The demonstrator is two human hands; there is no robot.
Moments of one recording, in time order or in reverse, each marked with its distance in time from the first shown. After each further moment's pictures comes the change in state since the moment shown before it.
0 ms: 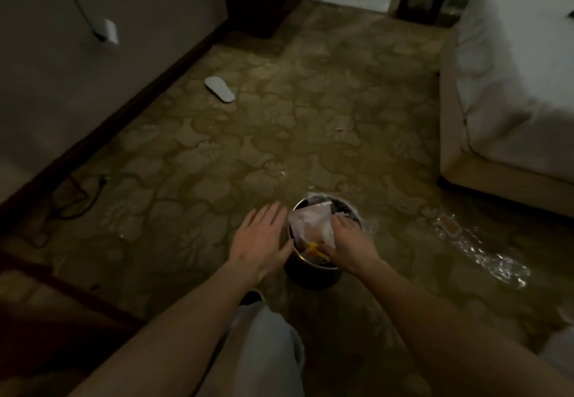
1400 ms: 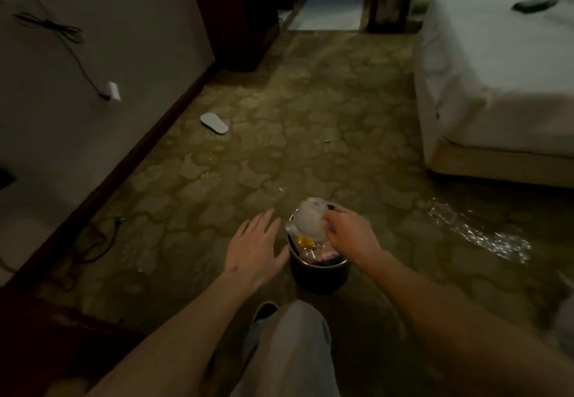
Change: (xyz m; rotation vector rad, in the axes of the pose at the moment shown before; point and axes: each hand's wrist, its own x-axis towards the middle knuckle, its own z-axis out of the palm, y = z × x) left_hand -0.039 0.036 -0.061 0.084 0.013 0.014; right_hand -0.053 -0.005 -0.053 0.119 0.308 -0.122
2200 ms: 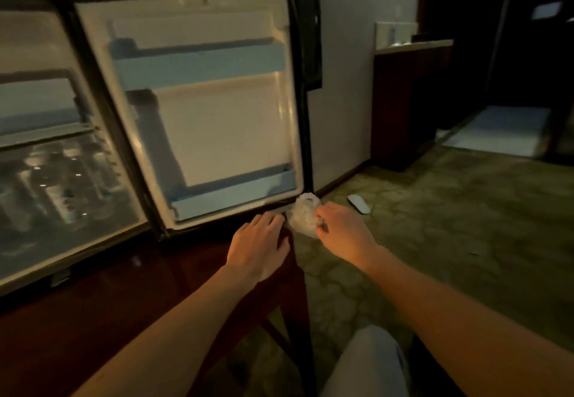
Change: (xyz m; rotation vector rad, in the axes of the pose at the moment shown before) left_hand -0.301 -0.129 -0.226 0.176 0.493 -0.438; right_hand -0.084 -0.376 -0.101 0.091 0.193 -0.777
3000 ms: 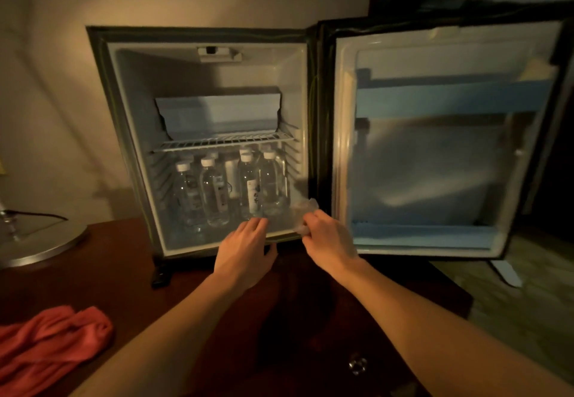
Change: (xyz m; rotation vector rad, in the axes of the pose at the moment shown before) left_hand -0.124 -0.261 -0.109 0.173 0.109 -0.454; right_hand 0.129 -0.303 0.097 0.182 -0.073 -0.313
